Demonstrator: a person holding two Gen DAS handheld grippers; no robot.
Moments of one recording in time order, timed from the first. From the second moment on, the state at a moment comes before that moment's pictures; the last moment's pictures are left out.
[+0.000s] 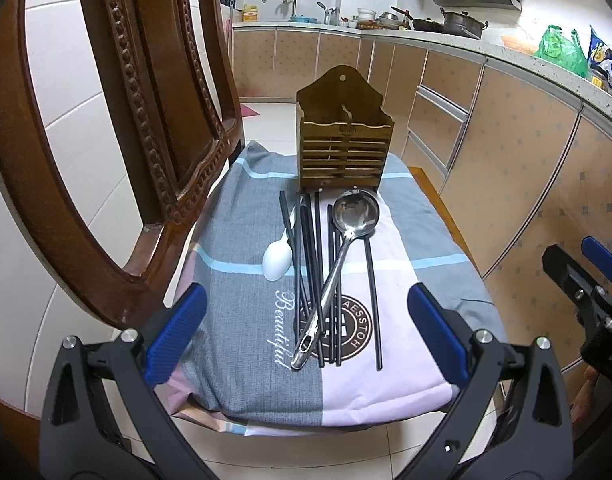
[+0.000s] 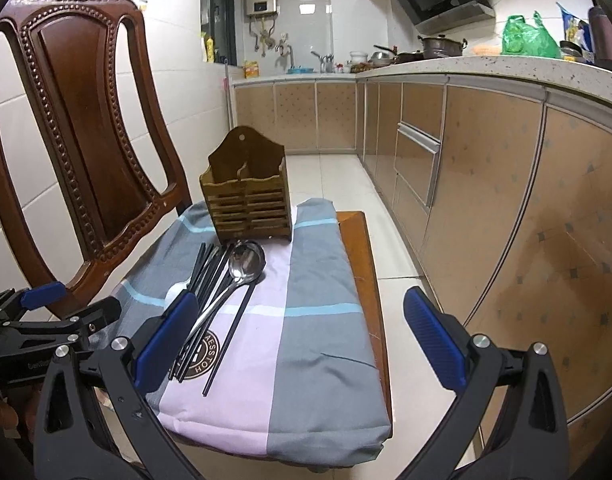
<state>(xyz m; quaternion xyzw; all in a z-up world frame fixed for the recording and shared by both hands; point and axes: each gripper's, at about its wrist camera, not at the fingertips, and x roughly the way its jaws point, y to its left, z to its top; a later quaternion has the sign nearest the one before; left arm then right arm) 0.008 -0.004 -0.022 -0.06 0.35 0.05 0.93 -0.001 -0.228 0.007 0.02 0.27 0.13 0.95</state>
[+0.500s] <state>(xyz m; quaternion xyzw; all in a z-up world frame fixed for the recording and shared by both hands) 0.013 -0.007 -0.026 -0.05 0.35 0.02 0.94 0.009 -0.220 0.009 -0.02 0.26 0.16 0.95</state>
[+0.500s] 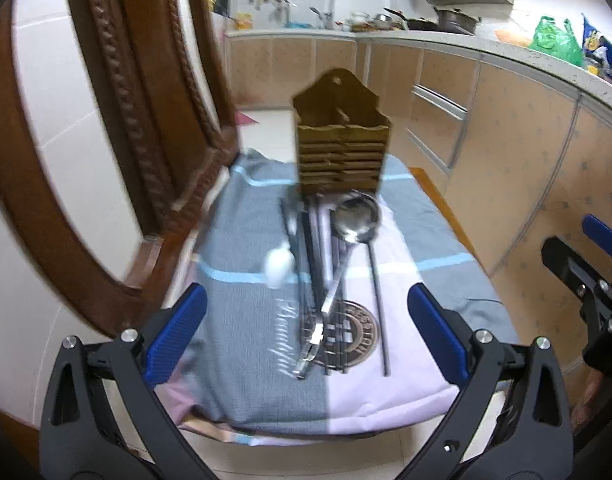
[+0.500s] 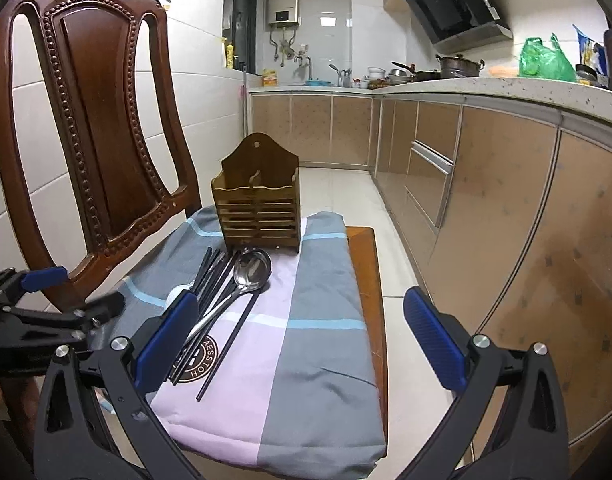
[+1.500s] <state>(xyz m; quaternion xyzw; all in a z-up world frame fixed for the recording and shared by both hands) 0.187 0.051 -0.069 -0.04 0.43 0.05 0.90 0.259 -0.117 -0.120 0.00 0.48 0.29 0.83</state>
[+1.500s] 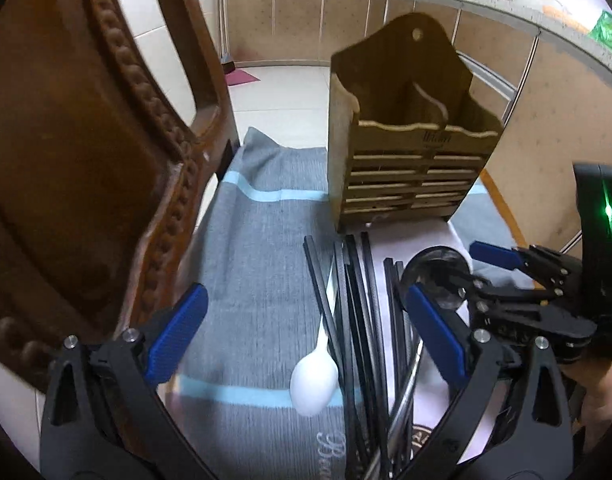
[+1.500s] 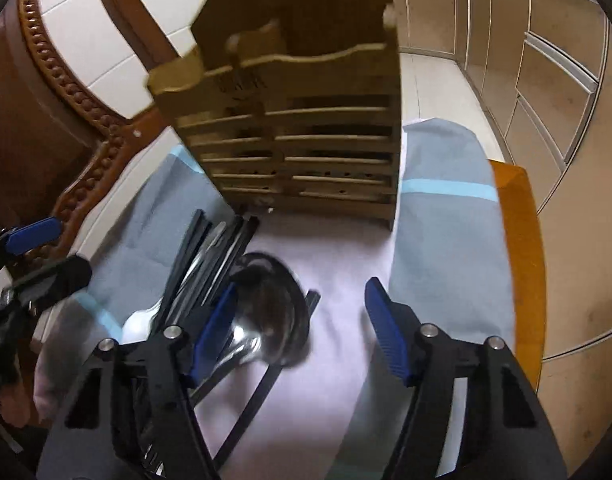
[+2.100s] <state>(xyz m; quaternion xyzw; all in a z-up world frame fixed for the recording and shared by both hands) 0.254 0.067 -0.108 -0.06 0.47 0.07 0.88 0.253 -0.180 -0.090 0.07 0.44 0.30 0.85</state>
